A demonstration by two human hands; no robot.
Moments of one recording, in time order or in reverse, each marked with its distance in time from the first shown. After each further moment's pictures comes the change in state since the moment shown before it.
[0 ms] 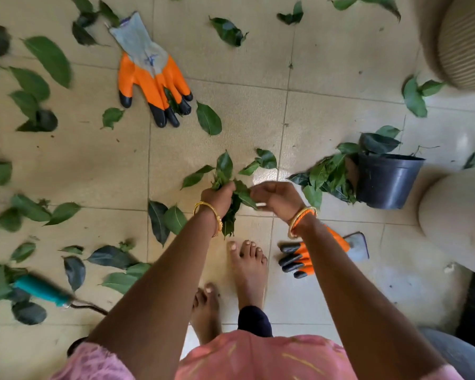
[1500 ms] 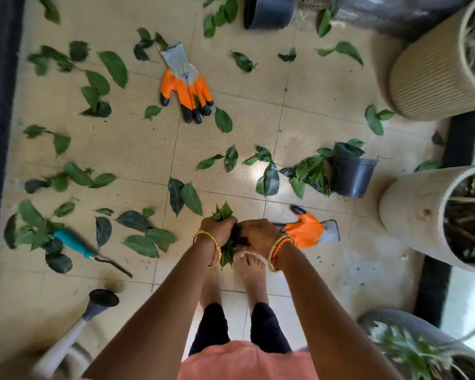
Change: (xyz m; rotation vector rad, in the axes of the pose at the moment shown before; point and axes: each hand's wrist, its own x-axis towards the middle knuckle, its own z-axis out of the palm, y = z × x) left_hand -0.154 -0.071 -0.044 0.027 -0.009 -0.030; right_hand -0.168 0.000 0.058 -0.567 -0.178 0.084
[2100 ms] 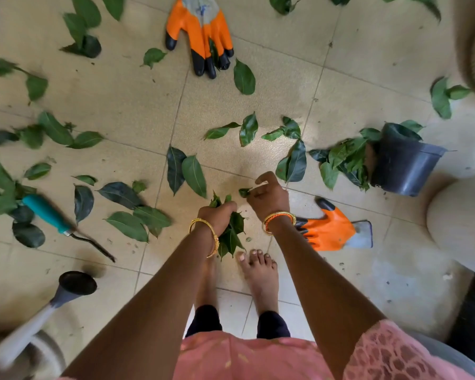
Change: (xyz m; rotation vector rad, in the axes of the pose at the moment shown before) left_hand 0.103 -0.049 0.014 -0.104 0.069 -0.144; right_hand 0.147 0.071 0.021 0.003 0.505 -0.210
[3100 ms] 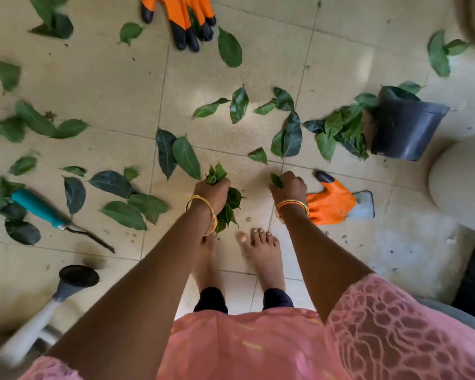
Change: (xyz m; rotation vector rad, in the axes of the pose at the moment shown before) left_hand -0.010 0.003 0.002 0.080 0.005 0.190; right_hand 0.000 0.063 -0.005 -0.242 0.085 0.277
